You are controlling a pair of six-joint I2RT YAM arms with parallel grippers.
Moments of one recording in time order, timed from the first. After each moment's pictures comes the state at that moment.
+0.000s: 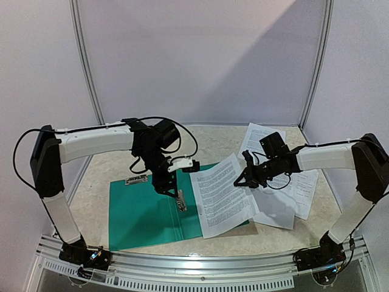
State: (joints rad) left arm -0.79 1.82 1.44 -0.95 0.25 0.60; right arm 0.55 1.65 0.91 -0.20 -0.59 0.67
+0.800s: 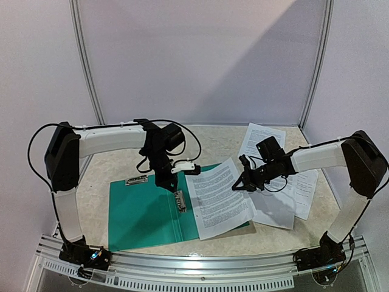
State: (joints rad) left arm -0.76 1.96 1.54 -1.03 0.23 0.60; right arm 0.55 1.72 0.91 -0.16 -0.61 0.63
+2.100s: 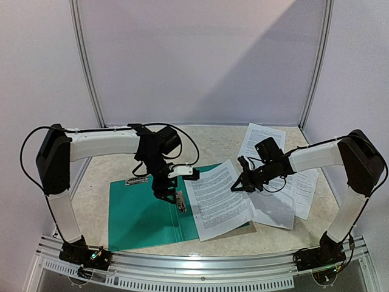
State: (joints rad) left arm -0.77 1.87 1.42 -0.94 0.30 0.71; right arm 0.55 1.76 0.92 -0.16 -0.63 0.62
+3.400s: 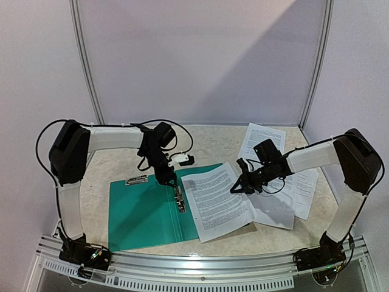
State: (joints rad) left arm -0.62 2.04 1.48 -0.75 0.22 0.63; right arm 0.55 1.79 0.92 -0.15 -0.64 0.62
